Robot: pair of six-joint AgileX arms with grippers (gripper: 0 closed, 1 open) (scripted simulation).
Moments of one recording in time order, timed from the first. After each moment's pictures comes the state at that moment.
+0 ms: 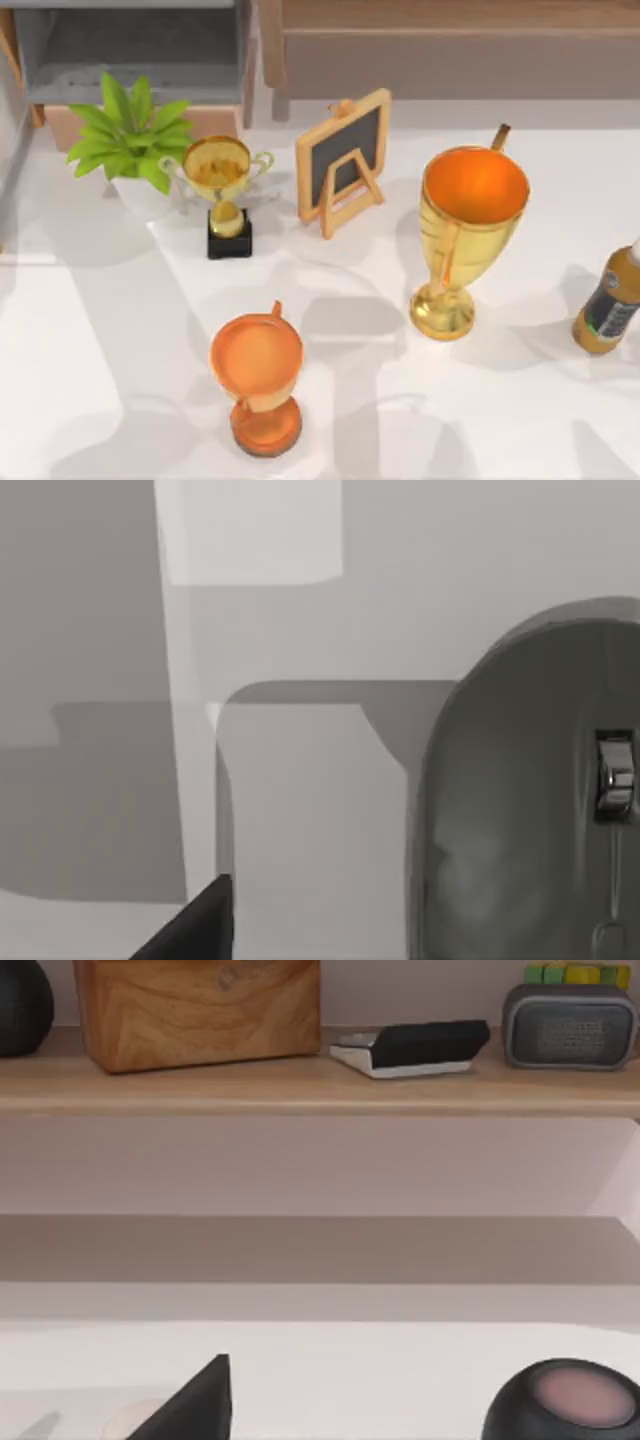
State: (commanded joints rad) left arm 0.33 2.63 2.41 -1.25 0.04 0.38; right arm 0.00 0.00 0.00 0.00 0.00 0.00
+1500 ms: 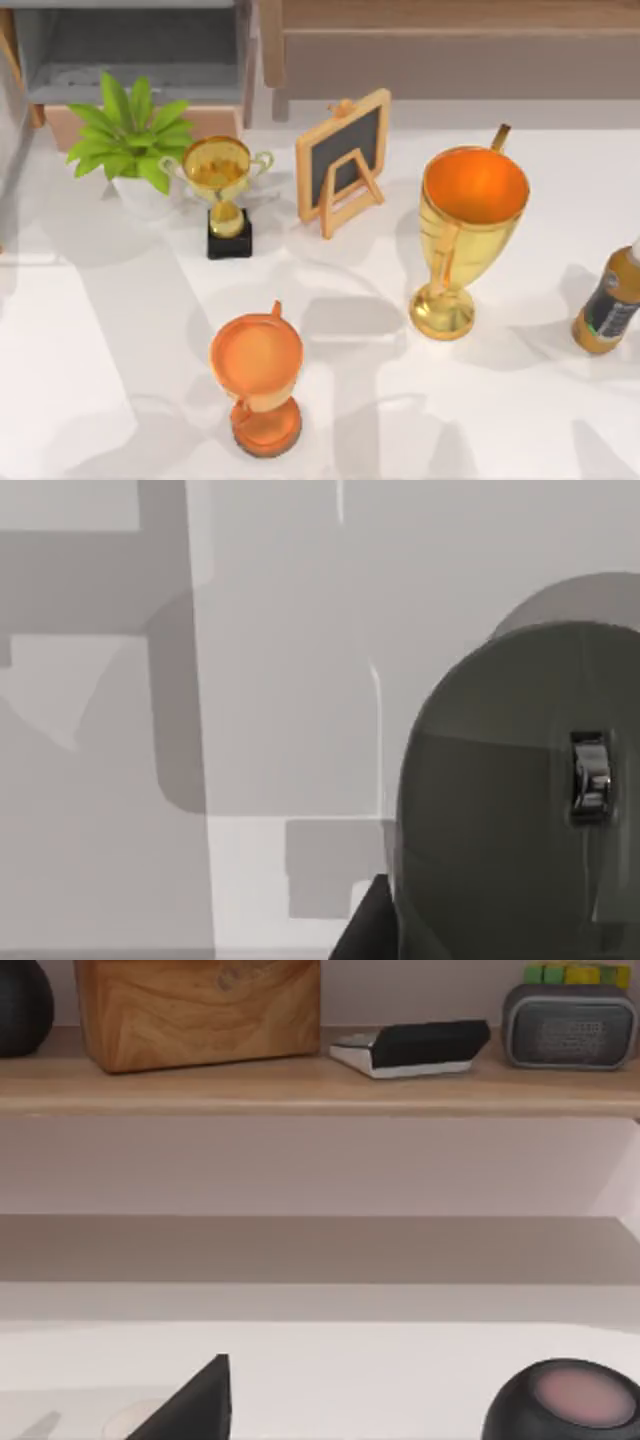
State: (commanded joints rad) left arm 0.34 2.59 2.41 -1.27 0.05 0.38; right arm 0.00 0.00 0.00 0.00 0.00 0.00
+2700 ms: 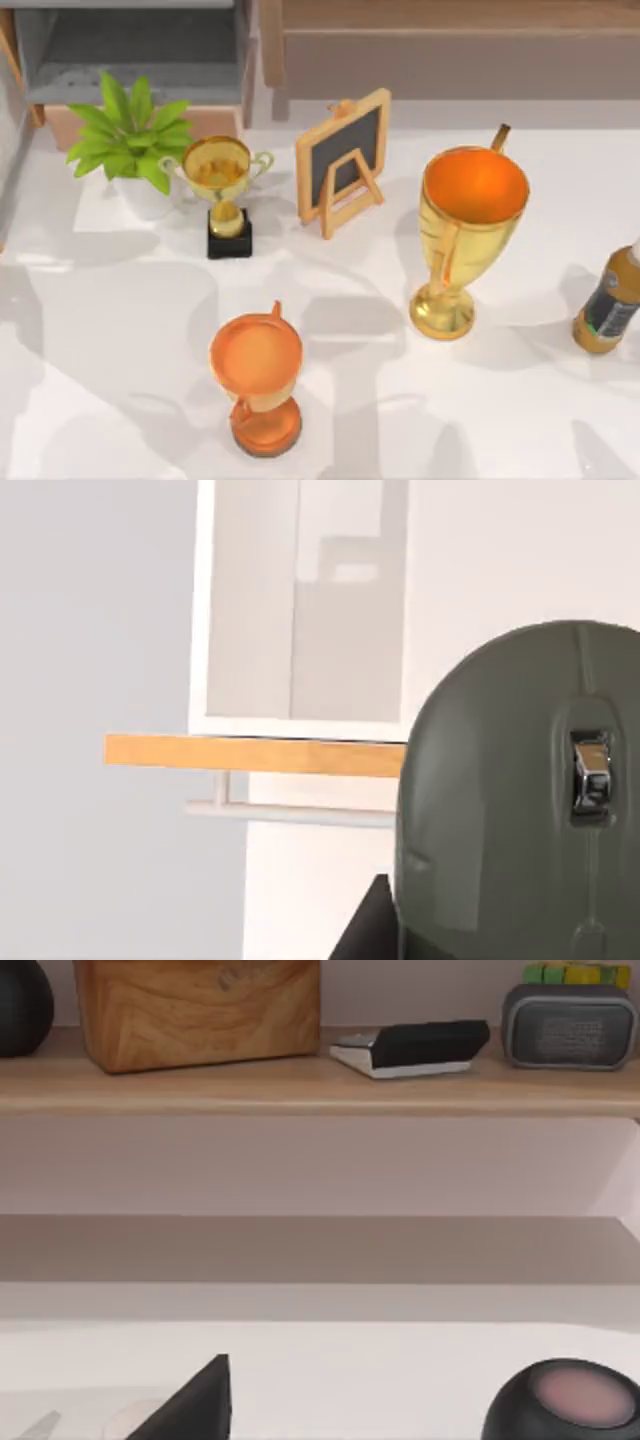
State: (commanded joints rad) left arm 0.46 1.78 1.64 -0.97 0.02 0.48; right arm 0.00 0.00 0.00 0.00 0.00 0.00
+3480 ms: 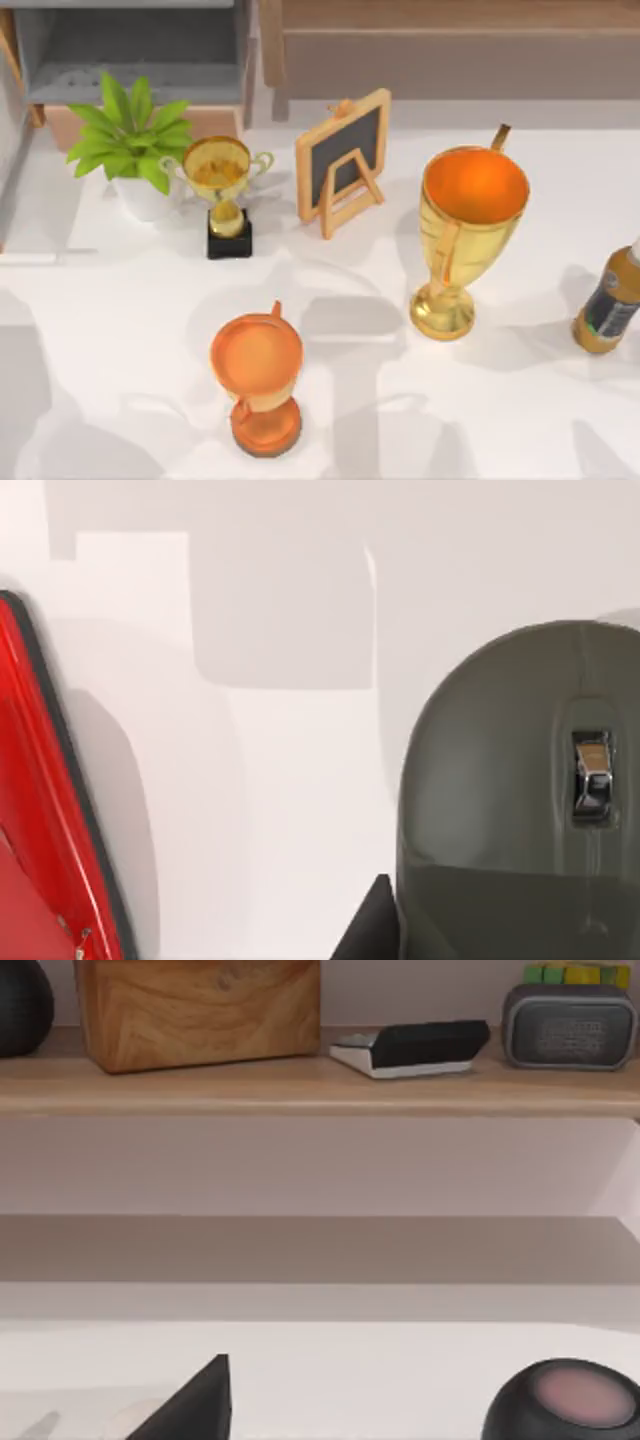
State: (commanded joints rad) left arm 0.53 1.65 0.99 -0.80 0.05 0.56; right arm 0.00 0.00 0.00 0.00 0.00 0.00
